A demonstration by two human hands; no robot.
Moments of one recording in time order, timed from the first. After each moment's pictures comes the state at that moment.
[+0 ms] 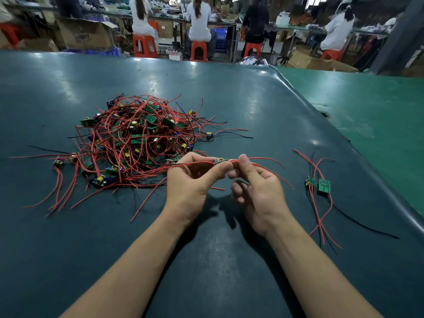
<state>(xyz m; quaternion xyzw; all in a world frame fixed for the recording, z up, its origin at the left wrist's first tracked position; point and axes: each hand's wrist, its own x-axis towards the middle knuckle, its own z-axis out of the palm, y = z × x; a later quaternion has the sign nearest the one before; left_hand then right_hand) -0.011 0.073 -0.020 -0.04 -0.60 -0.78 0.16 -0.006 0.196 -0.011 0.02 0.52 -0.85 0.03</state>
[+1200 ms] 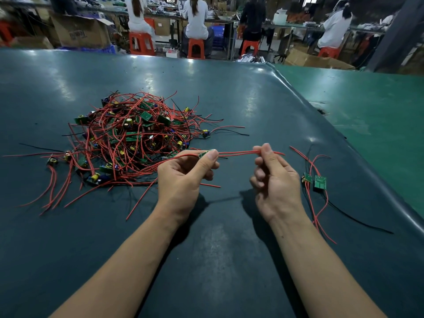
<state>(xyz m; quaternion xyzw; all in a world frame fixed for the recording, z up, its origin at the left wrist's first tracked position) -0.009 0.070 -0.018 -0.03 -0.61 -0.77 0.17 -0.019 0.218 -0.007 0.07 0.45 -0.89 -0.10</state>
